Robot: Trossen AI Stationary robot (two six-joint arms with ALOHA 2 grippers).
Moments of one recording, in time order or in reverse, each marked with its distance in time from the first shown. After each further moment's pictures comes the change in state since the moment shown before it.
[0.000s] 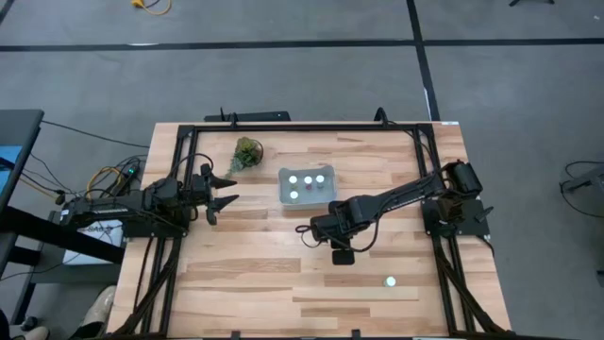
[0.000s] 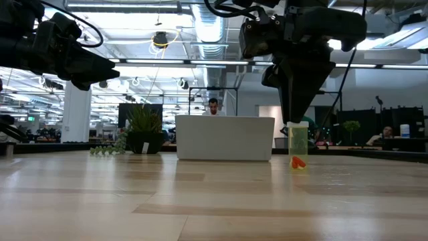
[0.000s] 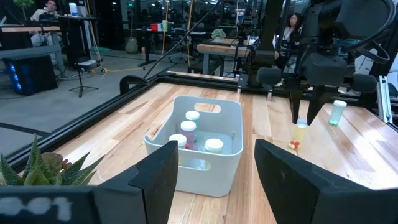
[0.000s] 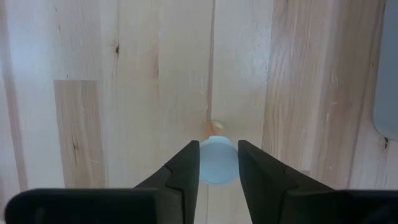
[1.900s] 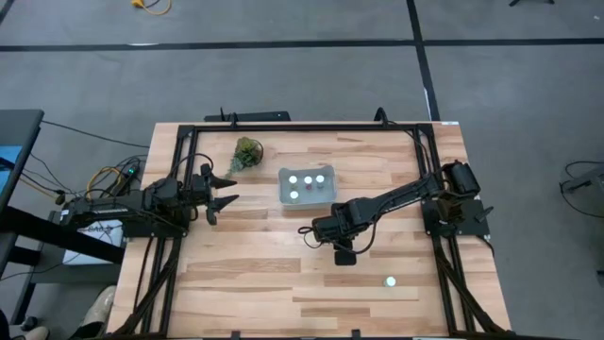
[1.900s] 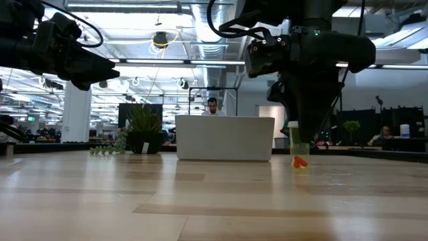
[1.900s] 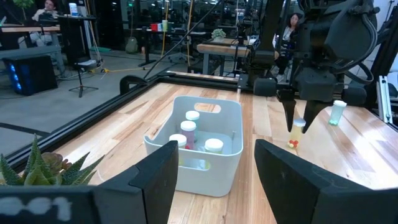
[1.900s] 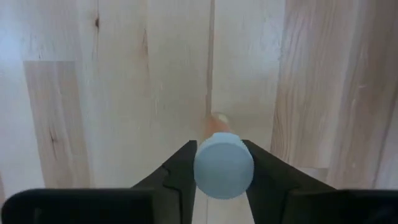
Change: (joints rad) left arm 0.000 0.000 0.000 0.000 0.000 0.000; right arm -0.006 0.013 -0.075 0.058 -0.026 0.000
